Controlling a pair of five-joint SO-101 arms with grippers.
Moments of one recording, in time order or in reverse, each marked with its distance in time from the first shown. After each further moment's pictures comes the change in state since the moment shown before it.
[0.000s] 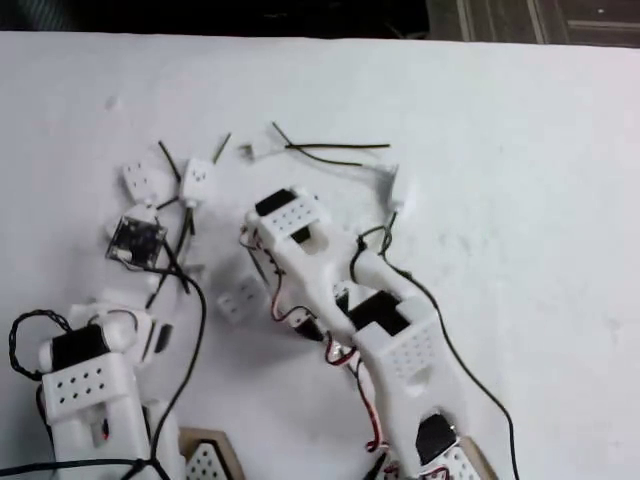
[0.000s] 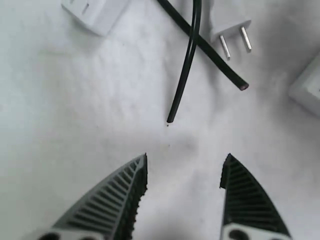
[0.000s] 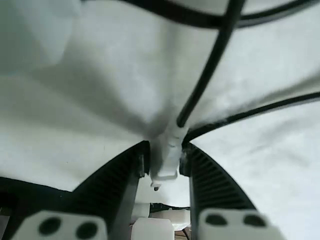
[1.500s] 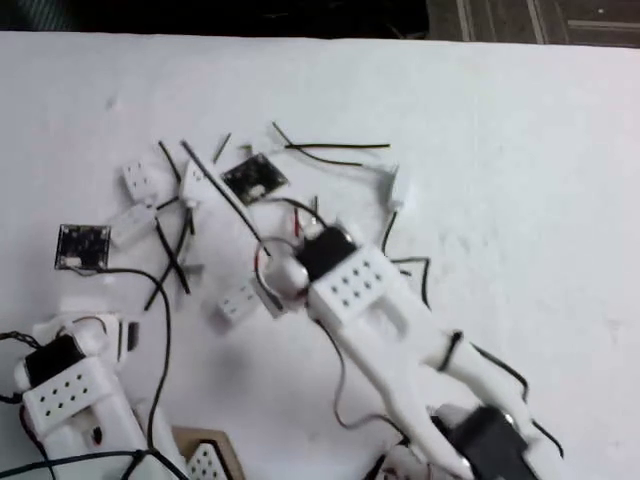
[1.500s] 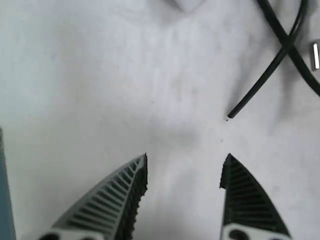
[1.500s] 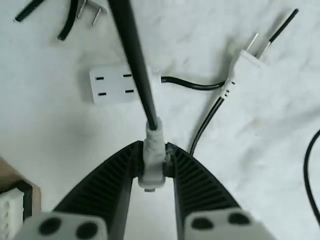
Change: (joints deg) left arm -12.8 0.0 0.4 -3.3 2.6; right arm -5.4 -53.0 31.3 -26.5 -7.5
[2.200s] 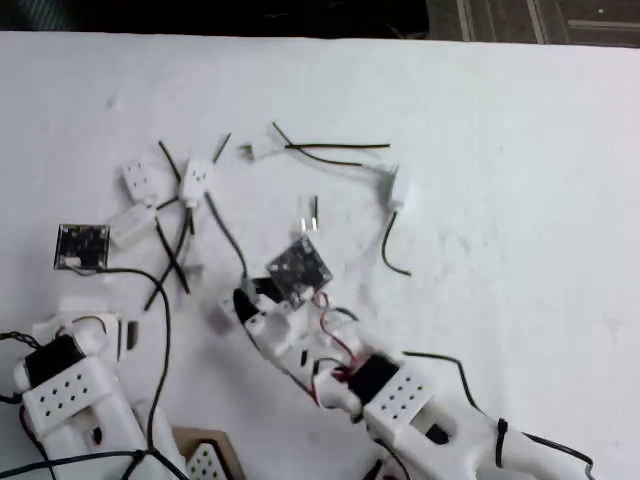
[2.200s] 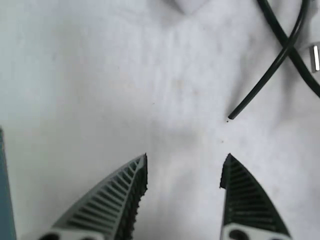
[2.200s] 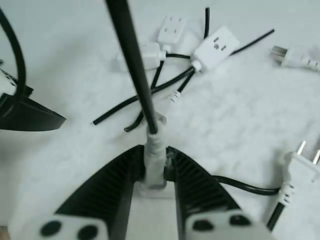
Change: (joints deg) left arm 0.0 0.0 0.0 -0.3 0.0; right arm -7.7 -28.8 54.6 -68.2 -3.2
